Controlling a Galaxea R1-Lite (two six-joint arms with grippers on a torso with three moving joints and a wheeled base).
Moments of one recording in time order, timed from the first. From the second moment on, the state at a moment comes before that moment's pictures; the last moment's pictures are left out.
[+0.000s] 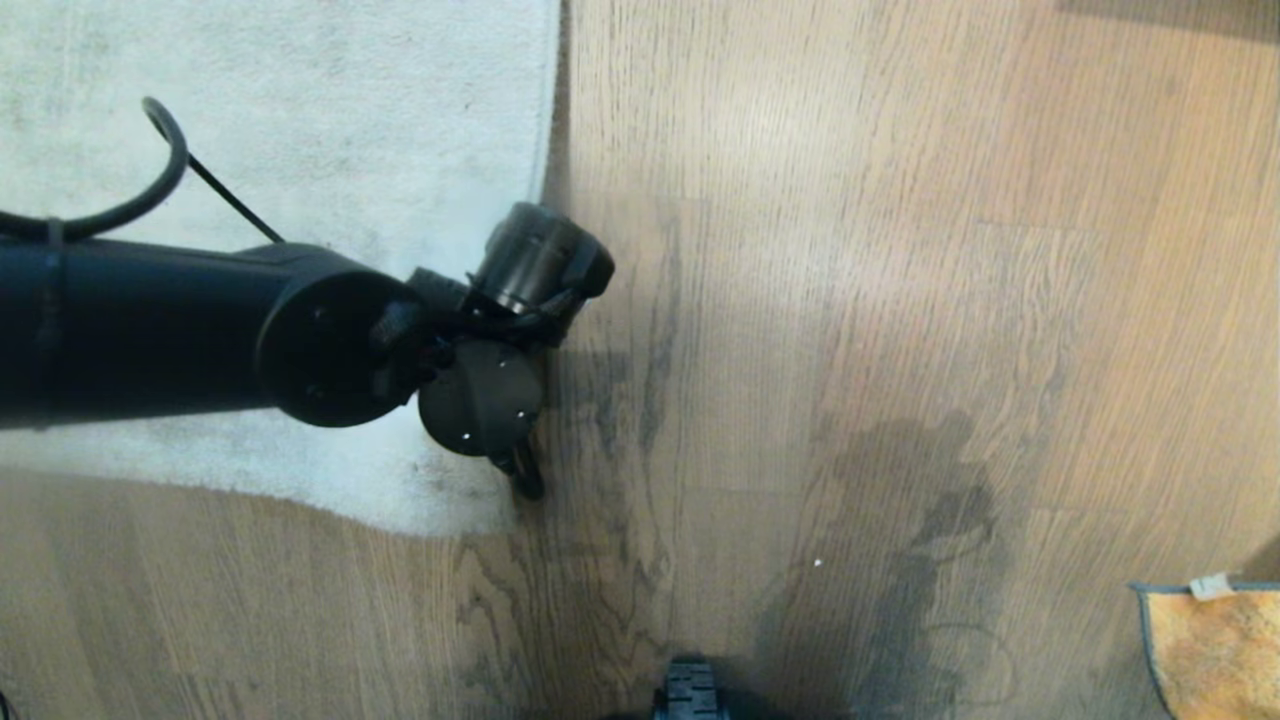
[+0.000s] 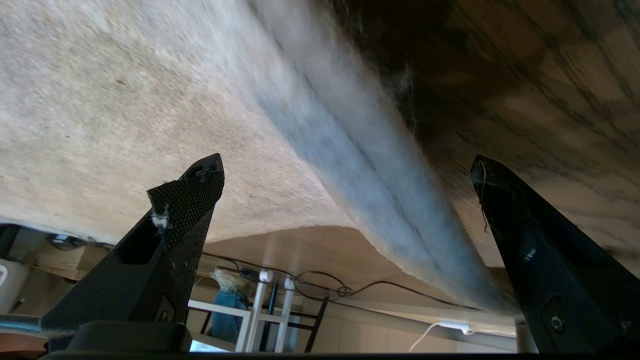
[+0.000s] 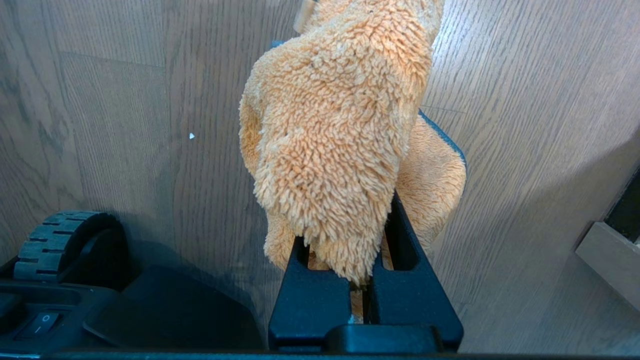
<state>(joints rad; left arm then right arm) -0.71 1.85 -1.42 0.35 1.02 0.37 -0.01 0.00 0.00 0.01 0.02 -0.08</state>
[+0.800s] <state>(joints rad) -0.72 1.86 -1.32 0.36 1.12 0.34 -0.01 0.00 0.00 0.01 0.02 -0.08</state>
